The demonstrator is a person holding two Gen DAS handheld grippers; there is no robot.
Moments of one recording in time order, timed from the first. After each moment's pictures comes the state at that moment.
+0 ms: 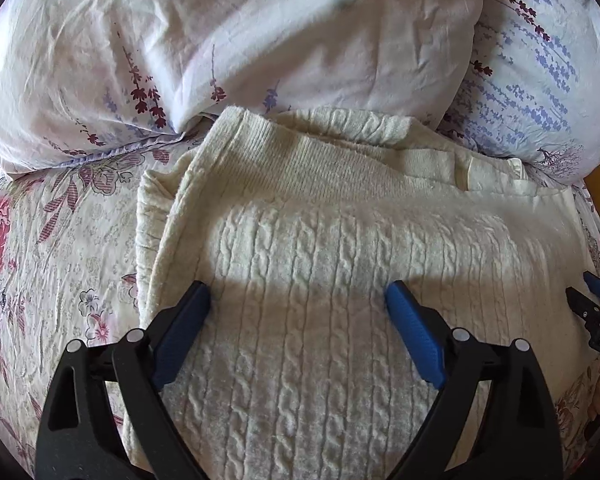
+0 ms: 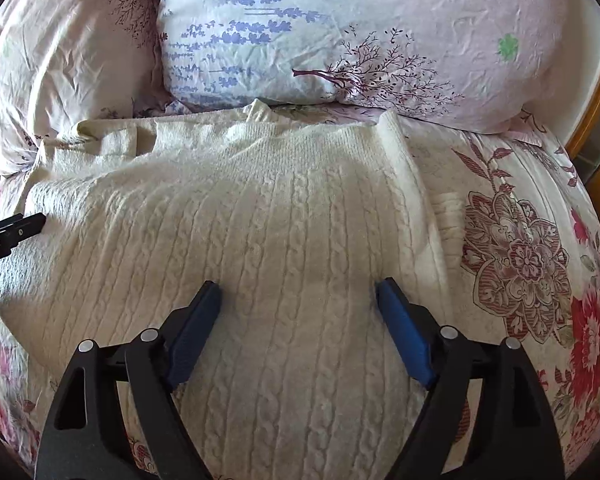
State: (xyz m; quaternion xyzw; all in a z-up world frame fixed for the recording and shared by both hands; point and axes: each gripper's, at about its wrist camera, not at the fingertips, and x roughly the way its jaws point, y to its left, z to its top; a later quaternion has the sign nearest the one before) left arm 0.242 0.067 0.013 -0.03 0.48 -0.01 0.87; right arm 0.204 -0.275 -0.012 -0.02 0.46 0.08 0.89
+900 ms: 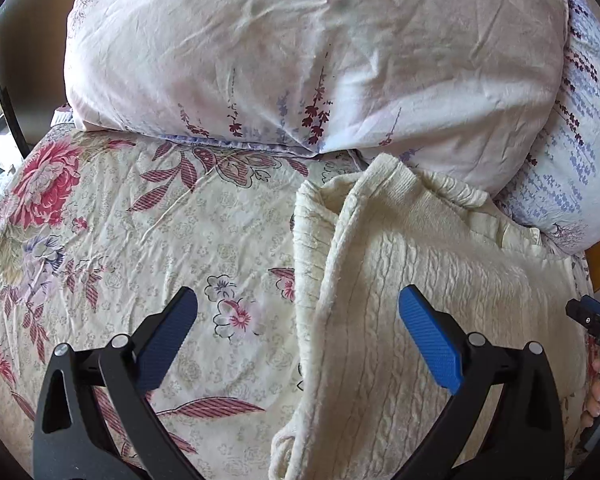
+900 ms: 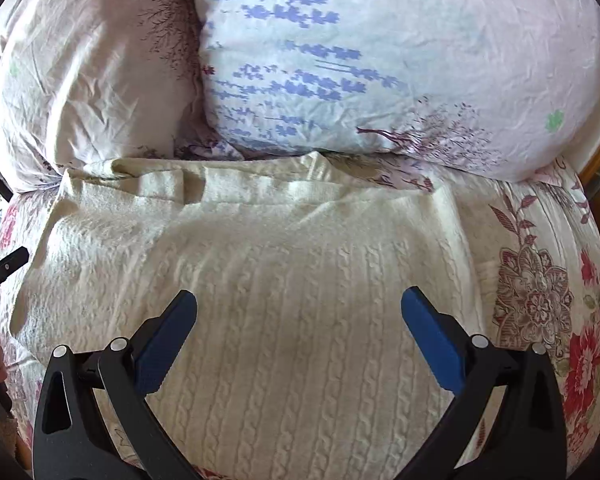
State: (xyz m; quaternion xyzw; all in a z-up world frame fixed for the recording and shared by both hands) left arm 0.214 0.167 0.035 -0.14 0.45 0.04 0.88; right arm 0.243 -0.226 0.031 -0.01 0.46 0.11 0.88
